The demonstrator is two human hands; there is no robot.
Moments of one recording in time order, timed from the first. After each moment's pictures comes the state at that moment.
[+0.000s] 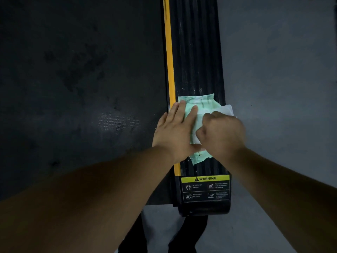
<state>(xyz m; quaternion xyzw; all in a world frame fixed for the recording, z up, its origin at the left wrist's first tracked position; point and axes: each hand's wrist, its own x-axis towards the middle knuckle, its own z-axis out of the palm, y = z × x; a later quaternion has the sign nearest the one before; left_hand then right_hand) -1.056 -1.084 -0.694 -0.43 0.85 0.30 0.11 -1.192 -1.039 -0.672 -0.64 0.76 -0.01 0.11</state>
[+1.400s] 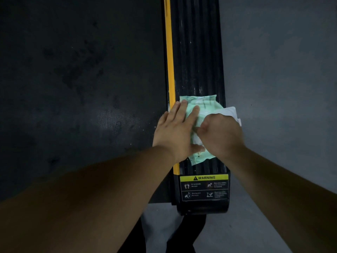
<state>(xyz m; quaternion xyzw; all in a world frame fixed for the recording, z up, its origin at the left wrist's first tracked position) -1.059 -1.082 -0.694 -0.42 0.86 0.28 0.12 -1.194 -1.040 -0.673 -0.50 0.83 0.01 0.25</state>
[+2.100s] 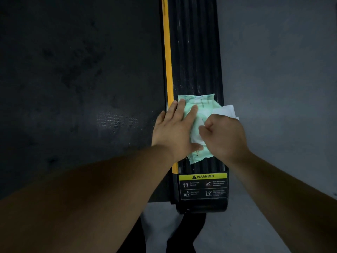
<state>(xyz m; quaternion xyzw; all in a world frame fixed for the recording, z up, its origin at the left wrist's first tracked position) -1.062 -1.081 -0.693 -0.43 0.85 0.27 0.13 -1.202 -1.028 -0.667 -0.51 0.82 -0.07 0.25</state>
